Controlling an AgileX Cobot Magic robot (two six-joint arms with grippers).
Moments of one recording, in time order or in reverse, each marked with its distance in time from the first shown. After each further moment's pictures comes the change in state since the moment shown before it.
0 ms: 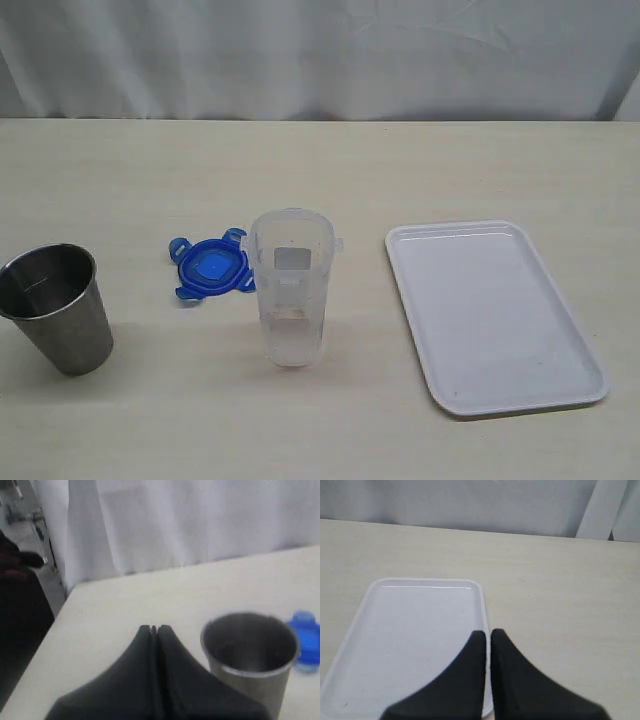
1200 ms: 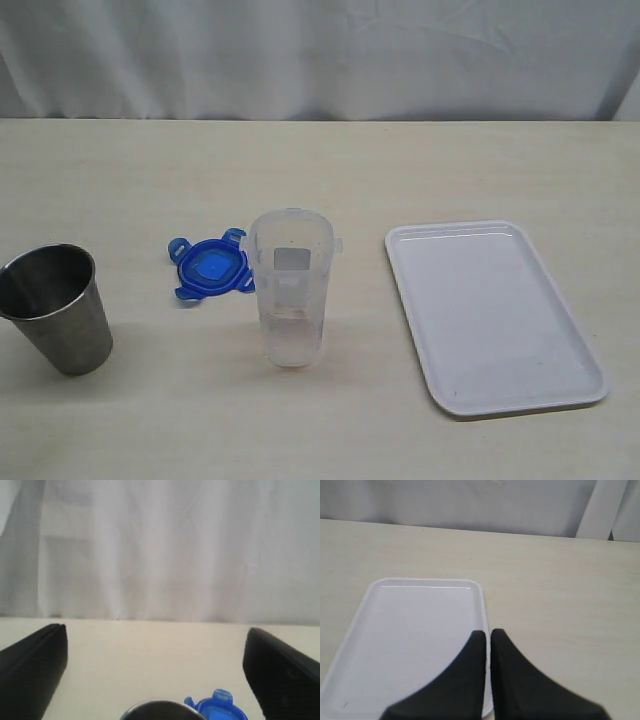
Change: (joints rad) left arm 0.000 0.582 0.000 0.114 -0.736 -0.377; right arm 0.000 0.000 0.000 0.000 0.000 0.000
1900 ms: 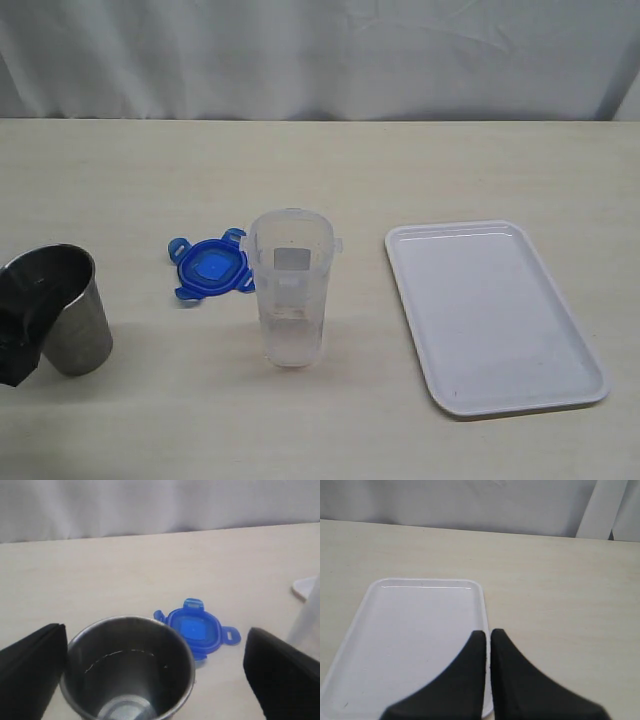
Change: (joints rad) left arm 0.000 0.420 -0.010 0.230 -0.164 -0.032; right arm 0.000 0.000 0.000 0.004 0.000 0.000
